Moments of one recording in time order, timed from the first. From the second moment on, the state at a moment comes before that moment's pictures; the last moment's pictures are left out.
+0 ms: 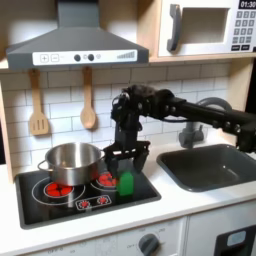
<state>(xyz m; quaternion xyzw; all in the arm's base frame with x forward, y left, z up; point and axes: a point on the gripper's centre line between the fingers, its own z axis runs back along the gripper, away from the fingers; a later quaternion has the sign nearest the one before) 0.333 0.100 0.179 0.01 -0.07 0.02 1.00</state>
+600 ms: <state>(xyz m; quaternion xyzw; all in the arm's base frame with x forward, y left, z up) 0.338 0.101 0.161 0.01 -0.05 0.01 1.00</state>
